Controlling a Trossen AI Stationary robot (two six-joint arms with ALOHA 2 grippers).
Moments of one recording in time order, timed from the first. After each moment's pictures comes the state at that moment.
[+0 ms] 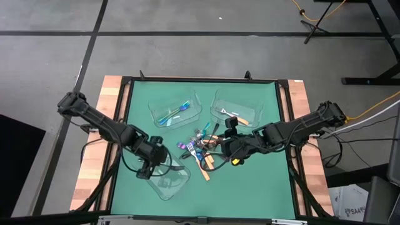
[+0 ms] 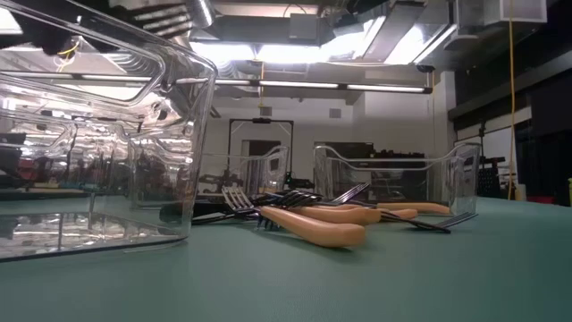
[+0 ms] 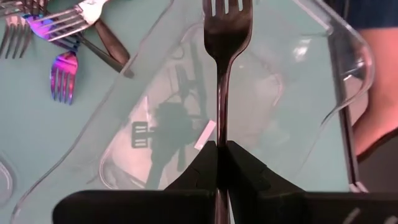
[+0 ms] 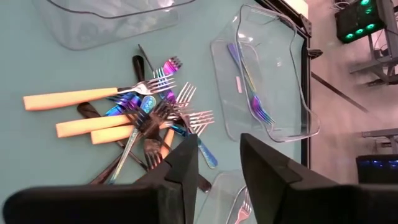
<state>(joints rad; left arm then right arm) -0.46 1.35 1.08 -0.90 0.06 -0.35 0.39 1.53 1.44 -0.81 0.50 -0.20</state>
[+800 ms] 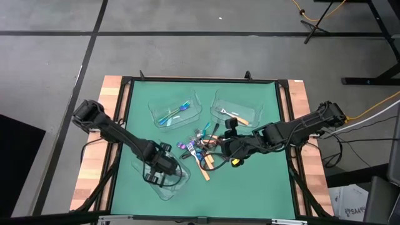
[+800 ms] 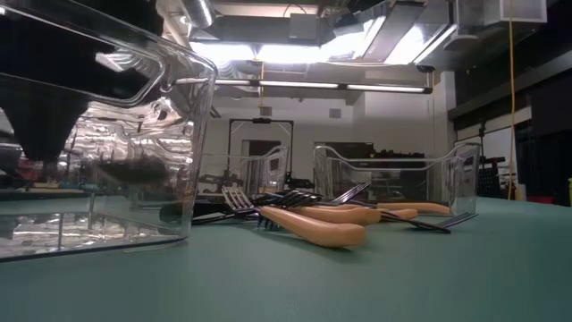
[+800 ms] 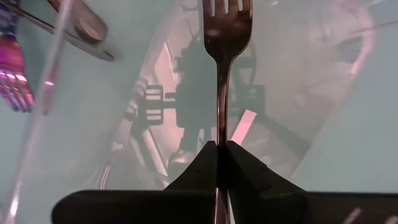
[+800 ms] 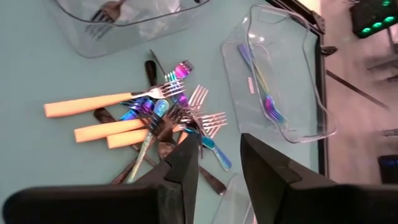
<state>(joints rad) -0.47 1.65 1.08 -0.86 0.02 -0.20 0.39 1.53 1.44 -0.81 0.45 -0.16</state>
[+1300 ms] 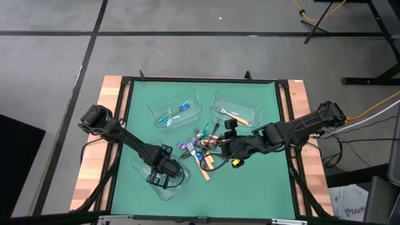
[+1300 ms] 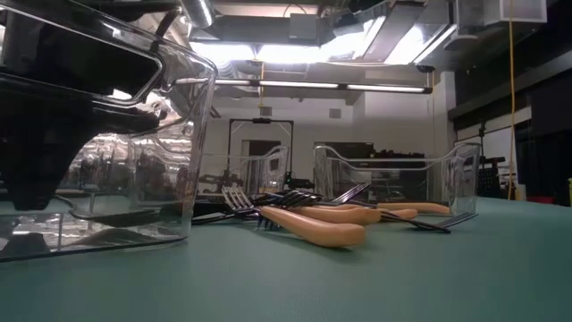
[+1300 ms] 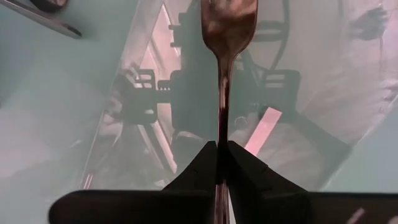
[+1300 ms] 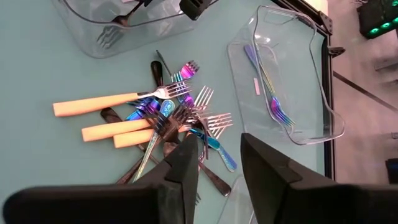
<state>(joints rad) -0.47 1.77 1.08 -0.85 0.02 -0.20 0.39 1.53 1.44 -0.81 0.43 -0.16</state>
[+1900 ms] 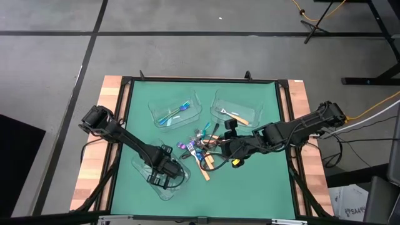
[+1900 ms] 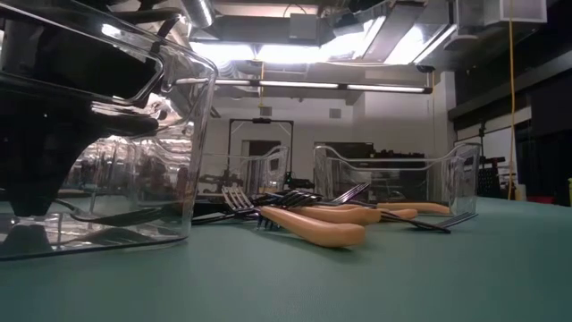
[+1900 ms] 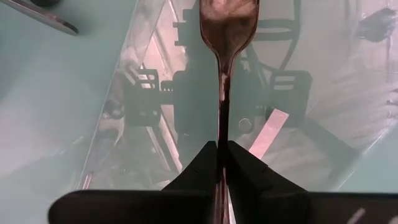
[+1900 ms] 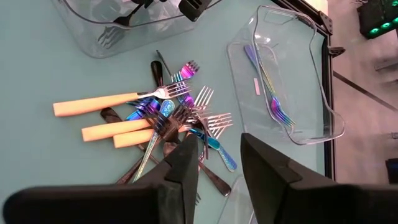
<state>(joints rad) -0.47 1.79 1.08 -0.85 0.00 -0.20 0.39 1.53 1.44 -0.81 0.43 -0.16</state>
